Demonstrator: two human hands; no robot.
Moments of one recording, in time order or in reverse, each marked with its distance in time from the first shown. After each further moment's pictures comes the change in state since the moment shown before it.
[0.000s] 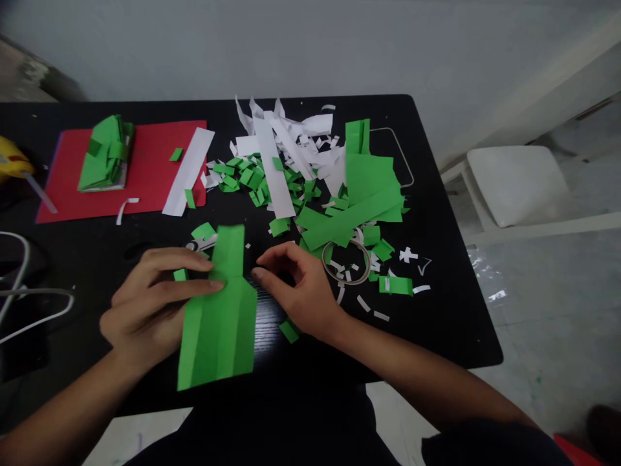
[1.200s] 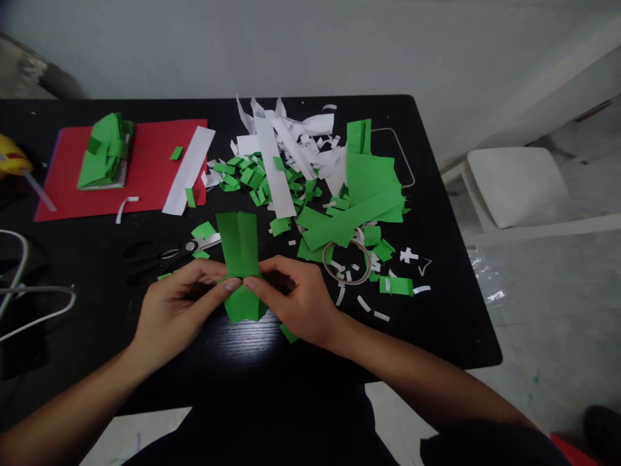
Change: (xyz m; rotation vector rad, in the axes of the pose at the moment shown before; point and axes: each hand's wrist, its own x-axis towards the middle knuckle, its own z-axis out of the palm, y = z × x) left_hand -0.002 0.014 0.018 -0.292 -0.127 -0.616; right_hand -0.008 0.000 0.004 -0.165 -0.079 0.010
